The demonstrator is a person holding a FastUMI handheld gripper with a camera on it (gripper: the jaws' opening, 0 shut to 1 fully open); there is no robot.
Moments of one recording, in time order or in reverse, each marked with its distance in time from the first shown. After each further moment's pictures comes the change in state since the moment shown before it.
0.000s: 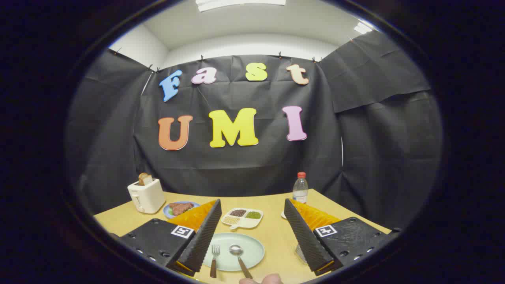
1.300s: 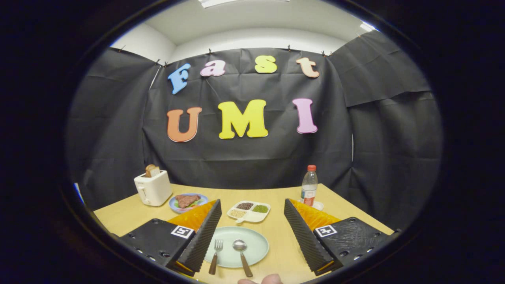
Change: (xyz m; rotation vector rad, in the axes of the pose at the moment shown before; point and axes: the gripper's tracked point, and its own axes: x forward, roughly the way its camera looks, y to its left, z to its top) arm 0.007 0.009 -0.021 -0.018 0.086 0.082
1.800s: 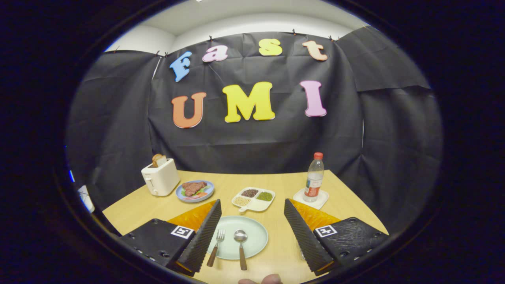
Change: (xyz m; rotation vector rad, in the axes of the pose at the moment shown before) arm 0.011 -0.014 -0.006 0.005 0.214 0.077
